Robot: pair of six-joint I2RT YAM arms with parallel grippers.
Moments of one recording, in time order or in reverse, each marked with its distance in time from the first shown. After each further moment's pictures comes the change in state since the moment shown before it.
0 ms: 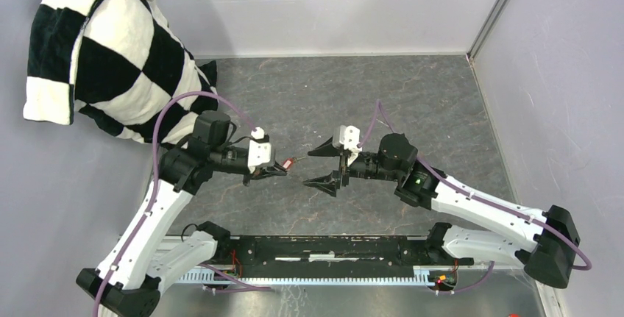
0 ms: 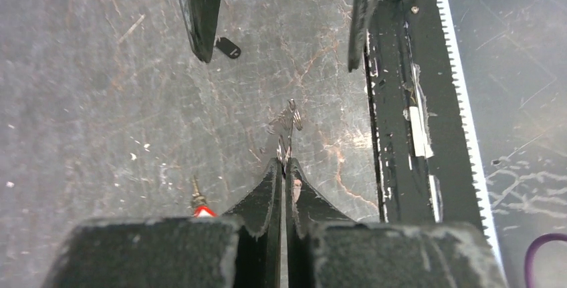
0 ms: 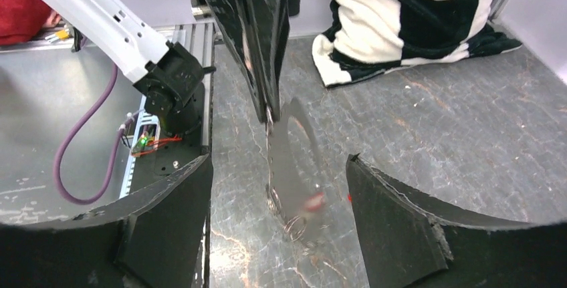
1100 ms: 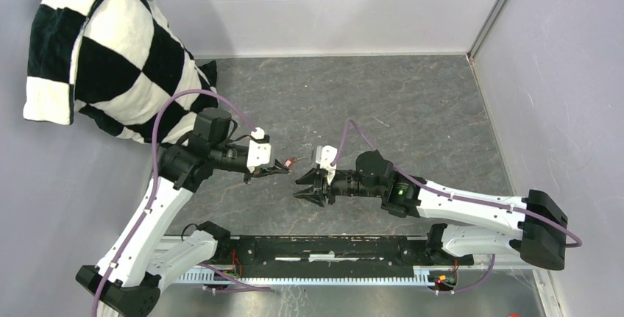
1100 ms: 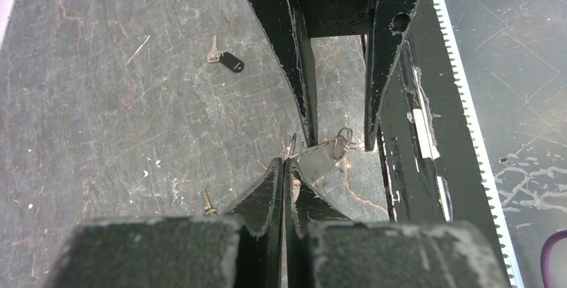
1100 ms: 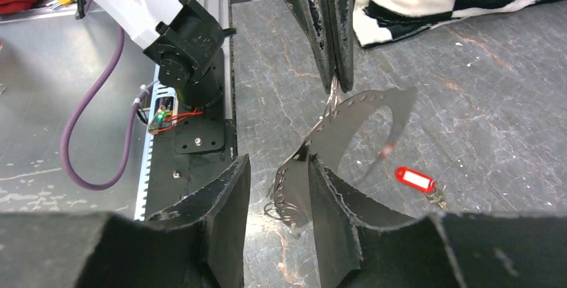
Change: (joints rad) left arm -0.011 0.006 0.032 -0.007 0.030 0.076; right arm 0.179 0.091 -0.053 0.022 0.160 0.027
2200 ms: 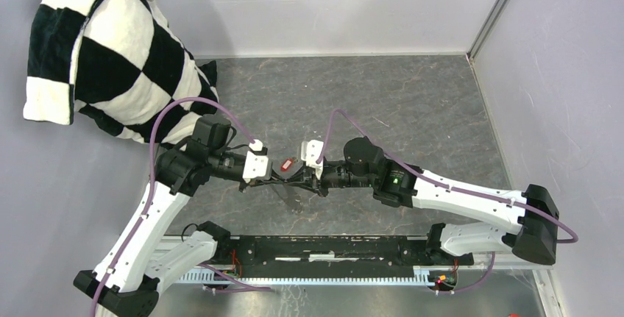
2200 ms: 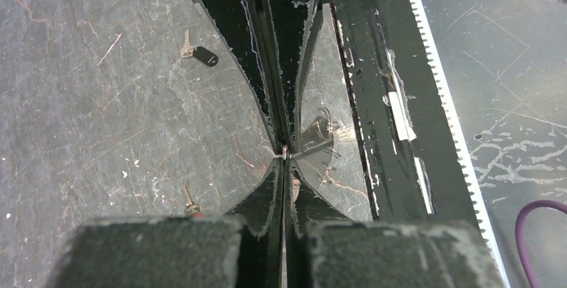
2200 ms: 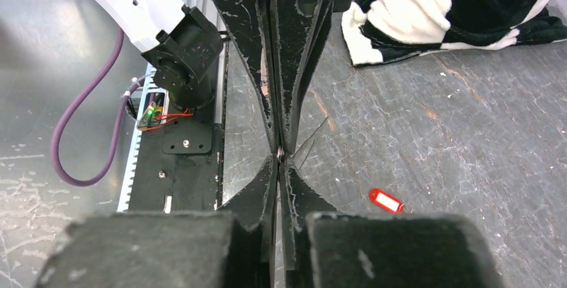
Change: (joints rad) left arm -0.009 -0.036 -0.003 -0.133 0.018 0.107; right arm -0.002 0.067 0.211 -0.194 -0.035 -0.138
